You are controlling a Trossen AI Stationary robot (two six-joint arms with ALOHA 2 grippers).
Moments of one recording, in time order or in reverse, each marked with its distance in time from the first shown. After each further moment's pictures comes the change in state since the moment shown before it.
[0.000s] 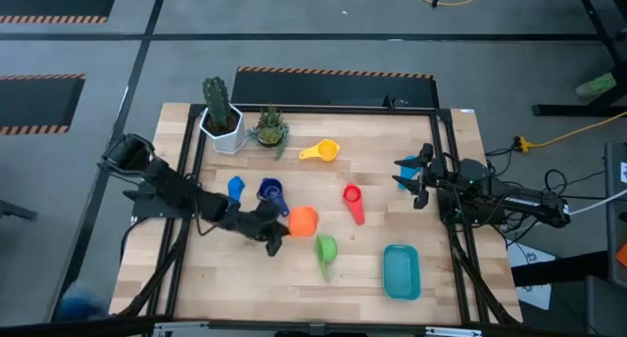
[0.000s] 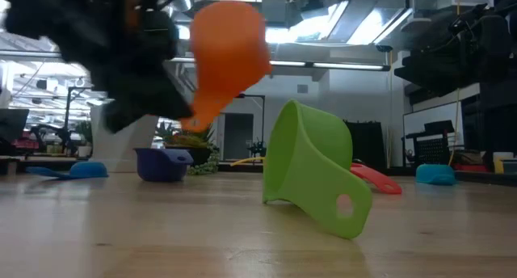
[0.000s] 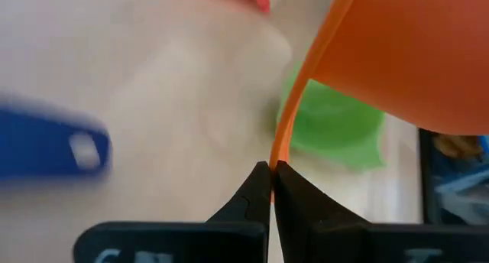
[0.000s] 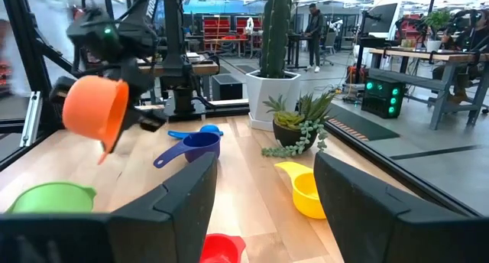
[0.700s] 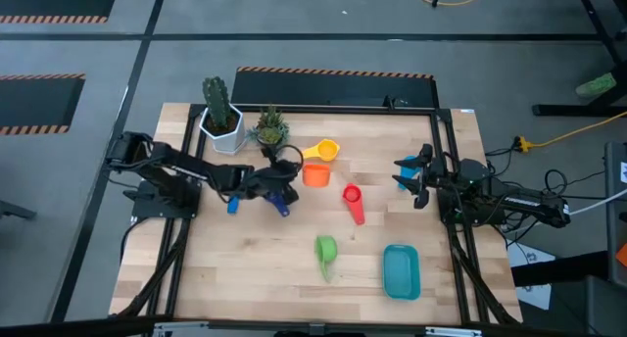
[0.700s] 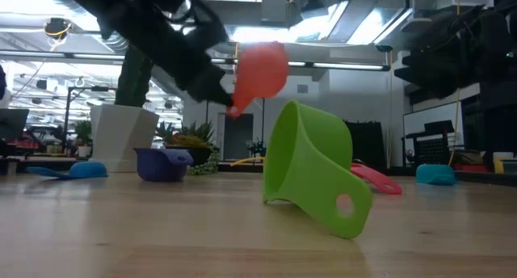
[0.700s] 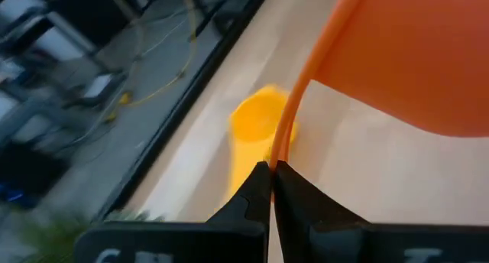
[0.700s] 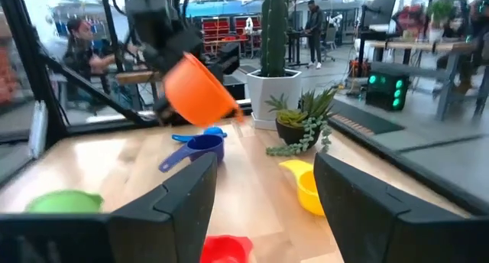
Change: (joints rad) left arm 0.356 -0.002 0.139 -0.115 -0.380 0.992; right arm 0.000 0.000 0.000 0.000 0.001 0.072
